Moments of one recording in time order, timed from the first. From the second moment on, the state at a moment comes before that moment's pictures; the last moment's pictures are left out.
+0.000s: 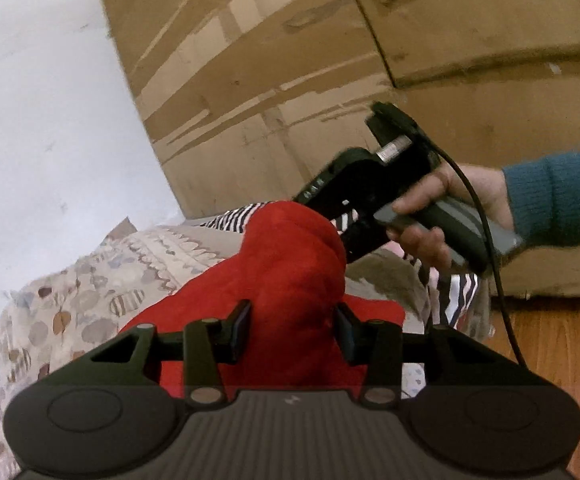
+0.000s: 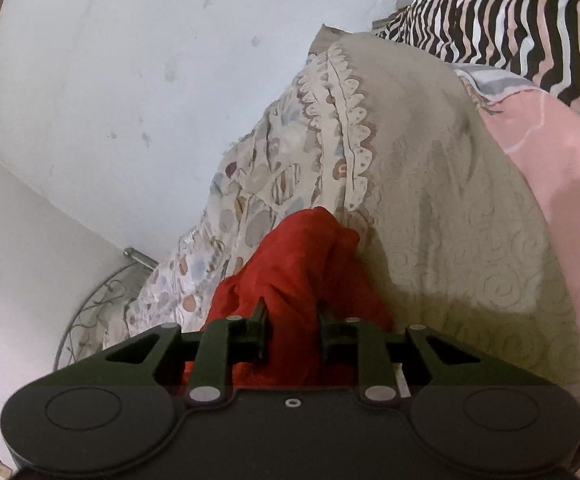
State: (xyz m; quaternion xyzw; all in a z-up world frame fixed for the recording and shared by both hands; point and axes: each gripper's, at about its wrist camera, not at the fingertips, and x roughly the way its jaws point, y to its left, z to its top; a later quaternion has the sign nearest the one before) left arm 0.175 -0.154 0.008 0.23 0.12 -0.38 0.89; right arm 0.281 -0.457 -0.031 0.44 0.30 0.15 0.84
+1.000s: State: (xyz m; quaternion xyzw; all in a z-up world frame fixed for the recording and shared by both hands) left arm 0.244 -0.028 -0.033 -0.31 0.32 -0.18 0.88; right arm 0.241 -0.413 0.042 0.29 0.27 0.07 0.92
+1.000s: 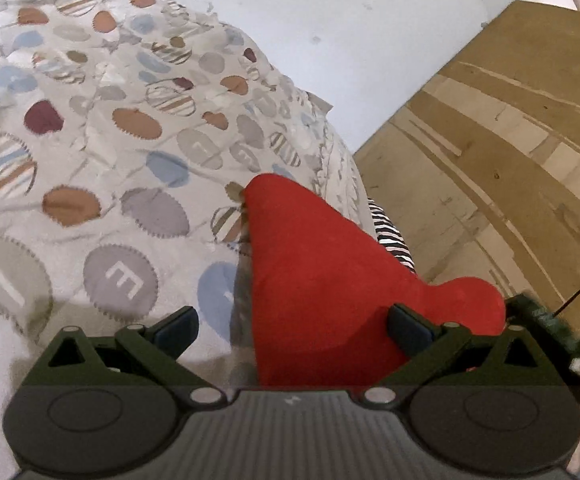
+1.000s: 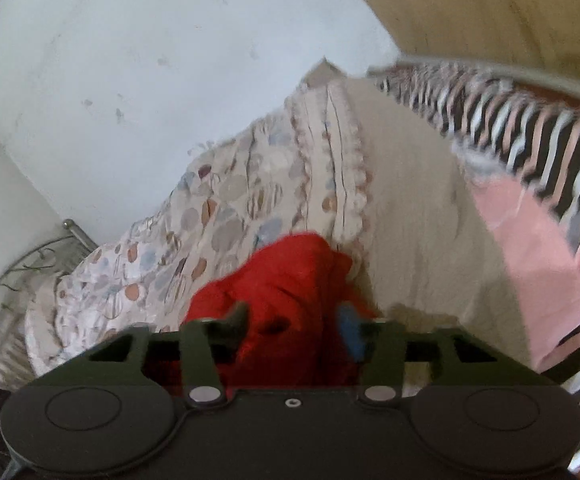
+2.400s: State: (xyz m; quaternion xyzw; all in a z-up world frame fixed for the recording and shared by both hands) left arm 0.223 -0.059 -0.037 -0.19 0.30 -0.22 0.91; right arm 0.172 -0.366 -0.028 0.13 0.29 0.03 0.95
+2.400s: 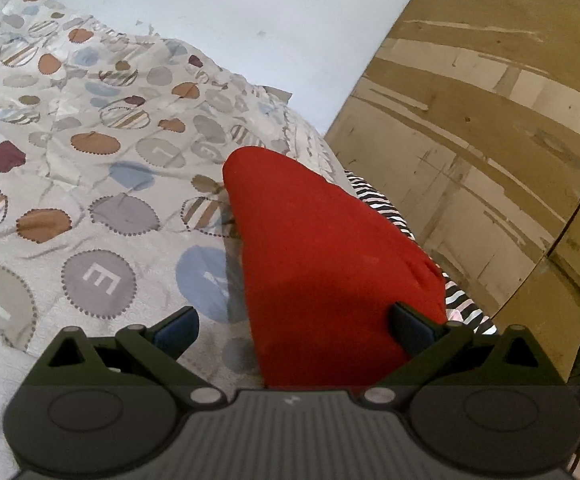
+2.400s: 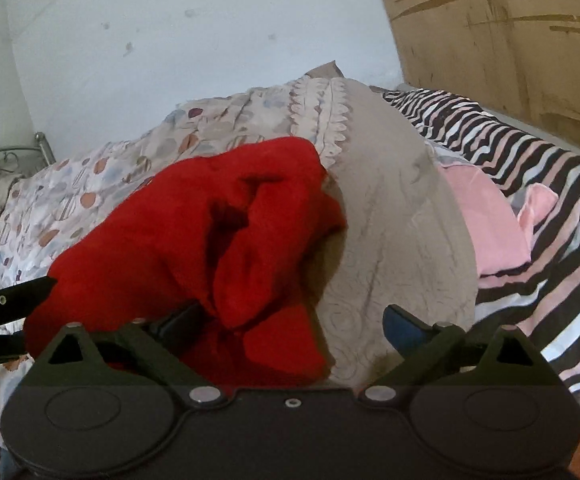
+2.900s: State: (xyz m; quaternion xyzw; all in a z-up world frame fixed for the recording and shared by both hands) left arm 0.220 -0.053 -0.033 -0.17 0.28 -0.20 0.92; right arm 0.196 -0.405 0.015 0.25 0.24 0.09 0.93
